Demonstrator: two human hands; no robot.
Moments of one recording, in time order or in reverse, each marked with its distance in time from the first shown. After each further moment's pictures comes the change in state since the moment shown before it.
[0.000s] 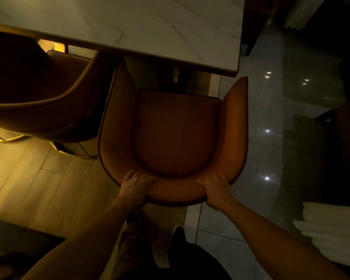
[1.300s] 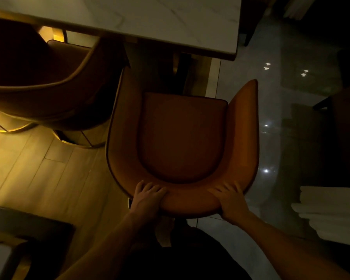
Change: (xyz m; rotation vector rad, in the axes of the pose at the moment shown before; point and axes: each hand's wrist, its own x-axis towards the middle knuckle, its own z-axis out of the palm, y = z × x) left_hand -0.083 0.052 0.075 -0.009 0.030 0.091; right_hand -0.100 0.017 0.089 -0.053 0.028 -0.033
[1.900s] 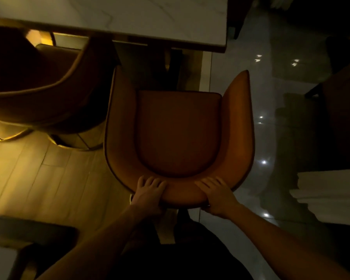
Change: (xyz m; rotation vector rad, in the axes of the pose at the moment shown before) left_hand -0.003 -0.003 -0.008 0.132 -0.097 0.092; right_hand 0.001 -0.041 0.007 0.033 0.077 -0.155
